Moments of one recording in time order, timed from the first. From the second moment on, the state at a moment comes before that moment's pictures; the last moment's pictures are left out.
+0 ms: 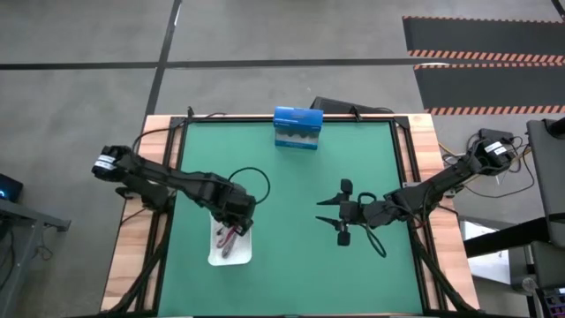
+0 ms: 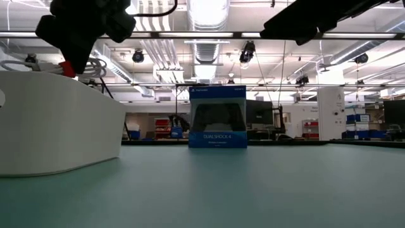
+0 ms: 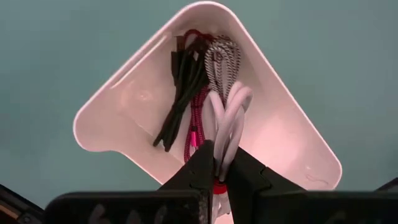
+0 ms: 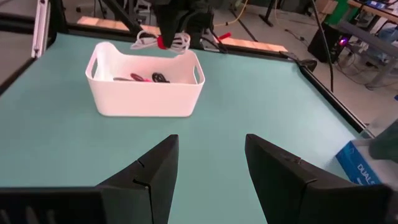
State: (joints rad) left arm -0.25 1.49 1.25 -1.17 0.06 -1.19; right arm 0.43 1.25 0.63 0.24 0.53 0.03
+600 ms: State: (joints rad) left arm -0.21 1.56 1.15 -1.11 0.08 -1.14; right arm 0.43 1.25 0.63 0.23 0.53 0.02
